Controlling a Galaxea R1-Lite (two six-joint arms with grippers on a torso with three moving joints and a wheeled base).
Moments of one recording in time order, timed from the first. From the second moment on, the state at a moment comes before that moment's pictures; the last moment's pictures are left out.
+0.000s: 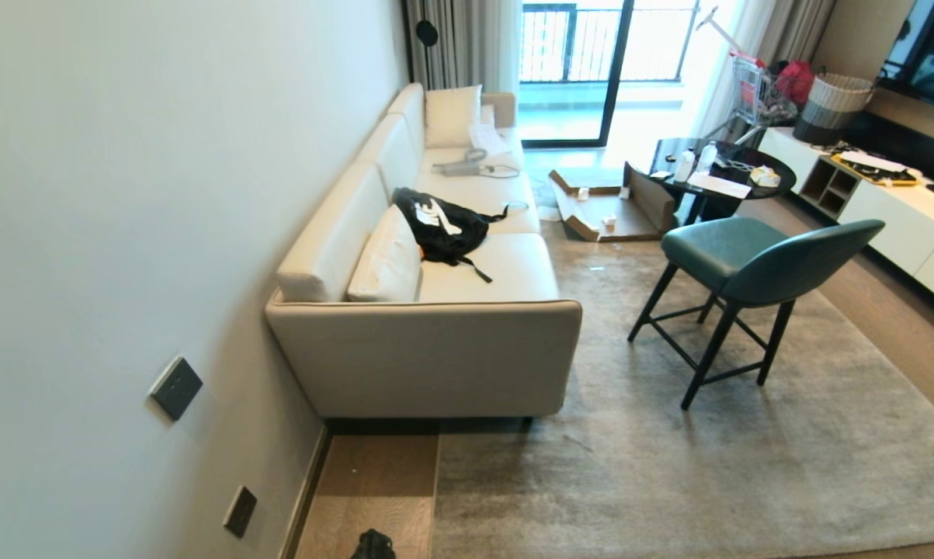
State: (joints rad) left arm 0.00 0.00 0.00 -0.01 -0.01 -0.04; right arm -0.01 0.00 0.00 0.00 0.01 0.03
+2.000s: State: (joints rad) left arm 0.00 0.00 0.00 -0.01 -0.01 -0.04; right arm -0.01 0.00 0.00 0.00 0.01 0.03
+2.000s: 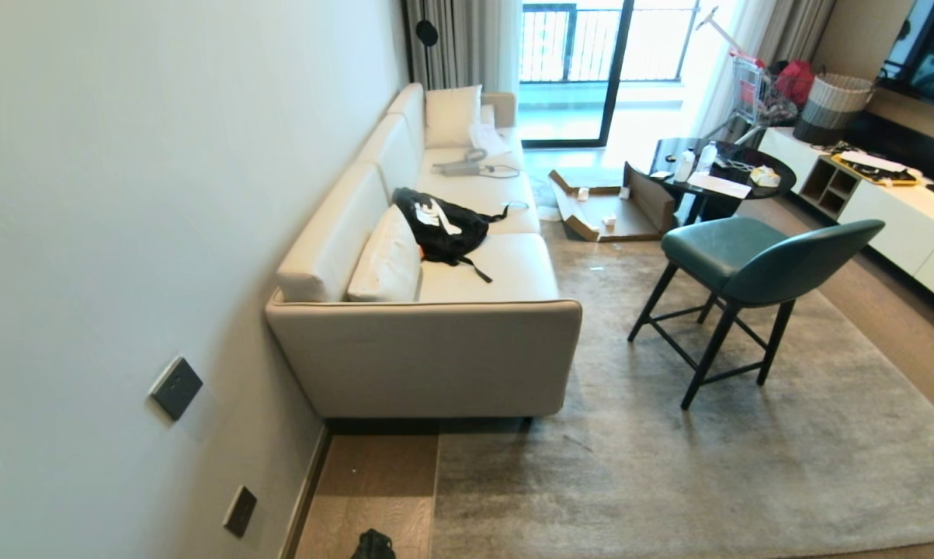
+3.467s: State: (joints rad) left arm 0.00 0.00 0.00 -0.01 -0.01 -0.04; right arm -0.01 0.00 0.00 0.00 0.00 0.03
